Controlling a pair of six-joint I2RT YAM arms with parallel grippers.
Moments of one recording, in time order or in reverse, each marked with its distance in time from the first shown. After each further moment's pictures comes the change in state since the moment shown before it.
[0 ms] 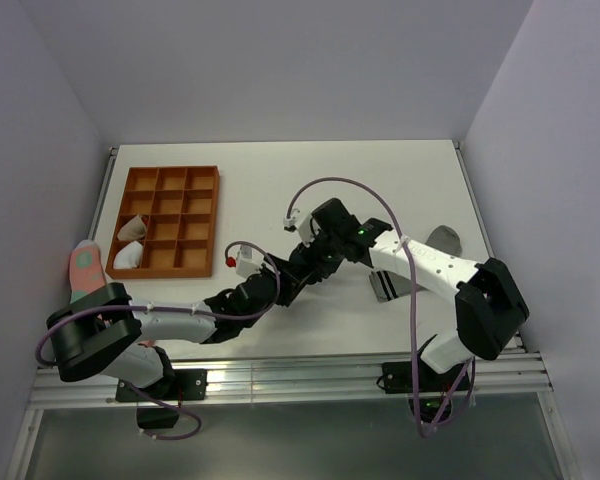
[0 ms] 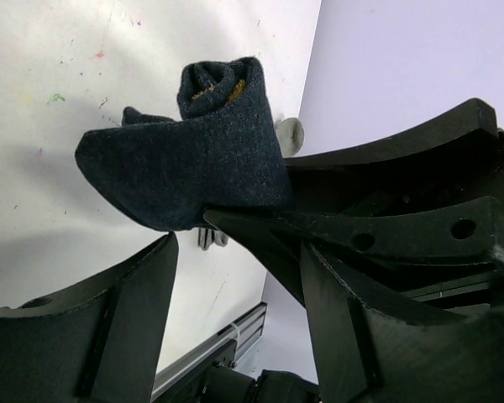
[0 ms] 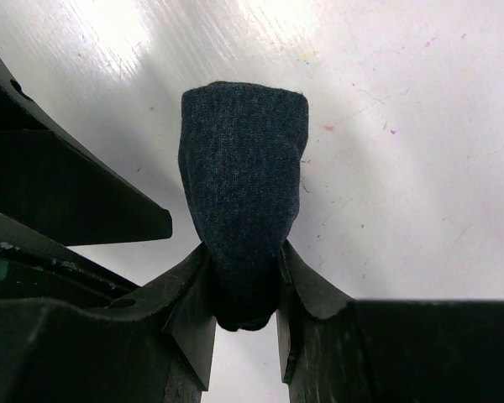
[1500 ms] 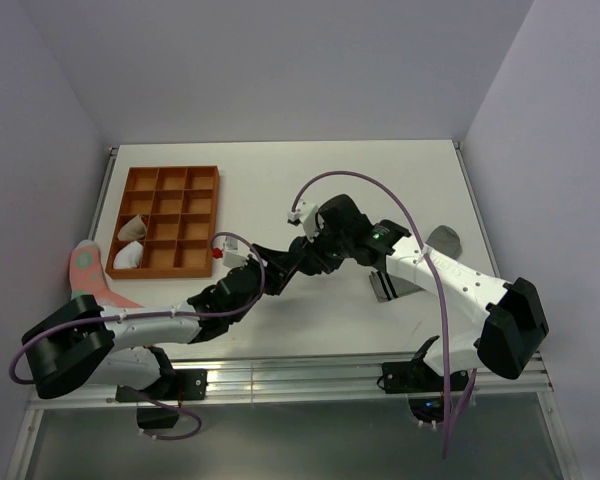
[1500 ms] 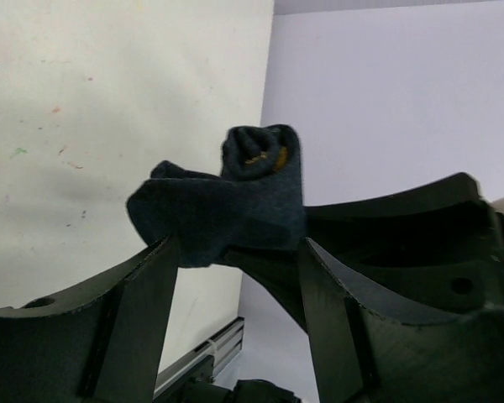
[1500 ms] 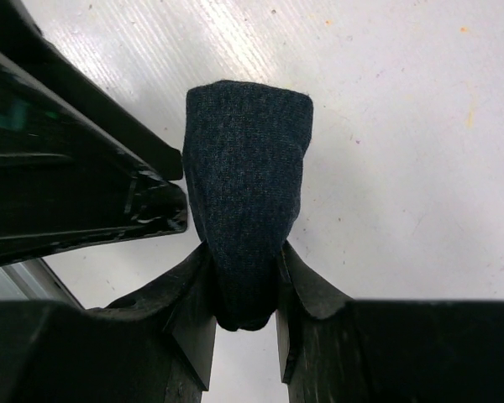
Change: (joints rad) left arm 0.068 -0.133 -0.029 0.006 0.018 0.081; right arm 0.028 -0.137 0.029 -0.037 0.060 0.027
